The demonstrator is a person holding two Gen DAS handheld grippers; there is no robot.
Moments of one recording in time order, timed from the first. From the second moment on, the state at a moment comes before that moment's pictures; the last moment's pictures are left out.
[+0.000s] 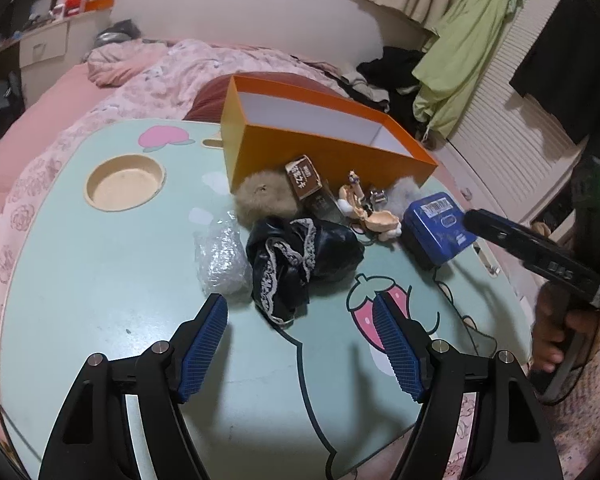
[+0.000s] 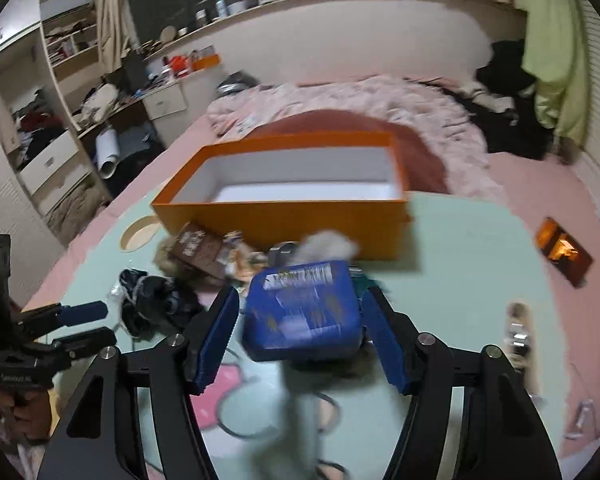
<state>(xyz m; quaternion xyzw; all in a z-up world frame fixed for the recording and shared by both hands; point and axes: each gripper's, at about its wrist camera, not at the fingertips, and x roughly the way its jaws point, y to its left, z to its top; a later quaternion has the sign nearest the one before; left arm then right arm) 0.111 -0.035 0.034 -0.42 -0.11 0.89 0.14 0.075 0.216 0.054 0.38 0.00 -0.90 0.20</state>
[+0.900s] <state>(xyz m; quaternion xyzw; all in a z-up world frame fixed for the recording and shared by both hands) 0.113 -0.020 0.022 -0.45 -0.09 0.88 0.15 0.117 0.190 0.034 0.36 0.06 -0.90 0.23</state>
